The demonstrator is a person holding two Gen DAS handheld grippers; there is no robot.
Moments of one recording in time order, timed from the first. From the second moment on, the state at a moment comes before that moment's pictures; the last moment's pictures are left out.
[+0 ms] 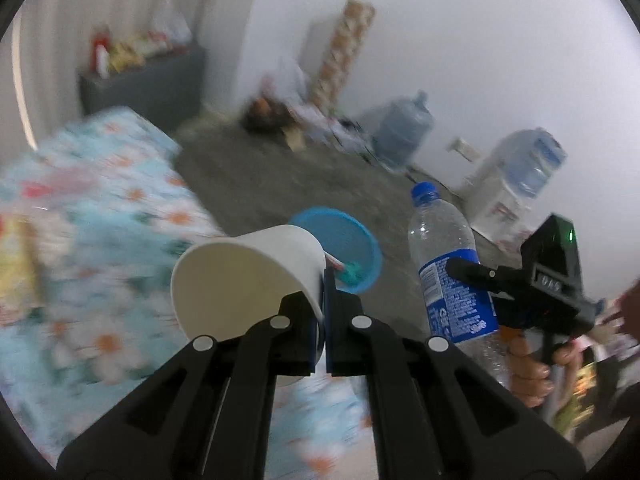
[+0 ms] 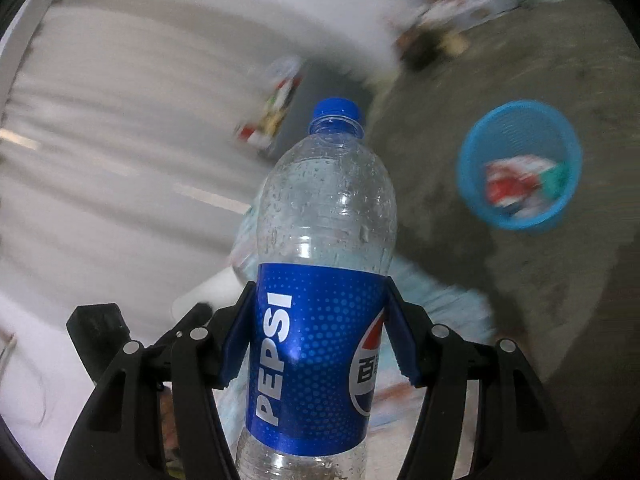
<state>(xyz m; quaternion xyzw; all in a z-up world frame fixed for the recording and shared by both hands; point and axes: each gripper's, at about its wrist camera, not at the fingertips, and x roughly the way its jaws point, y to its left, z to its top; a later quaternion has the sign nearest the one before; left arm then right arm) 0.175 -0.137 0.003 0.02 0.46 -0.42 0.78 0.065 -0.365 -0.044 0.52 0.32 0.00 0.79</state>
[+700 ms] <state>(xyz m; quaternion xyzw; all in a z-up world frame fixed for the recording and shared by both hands) 0.291 -0.414 -0.253 0.07 0.74 -0.33 0.58 0.024 -0.482 -0.165 0.61 0.32 -0.17 0.71</state>
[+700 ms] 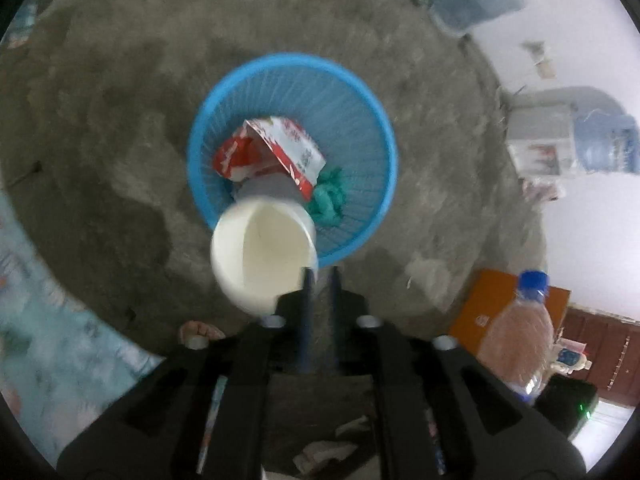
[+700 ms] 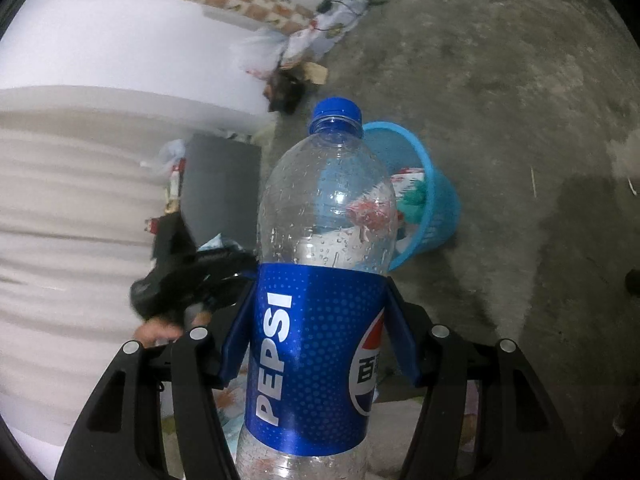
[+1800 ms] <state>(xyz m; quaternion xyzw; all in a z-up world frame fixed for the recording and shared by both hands) 0.305 -0.242 -0.083 0.09 0.59 -0.36 0.72 0.156 -0.501 -0.329 0.87 0.22 -0.17 0.42</state>
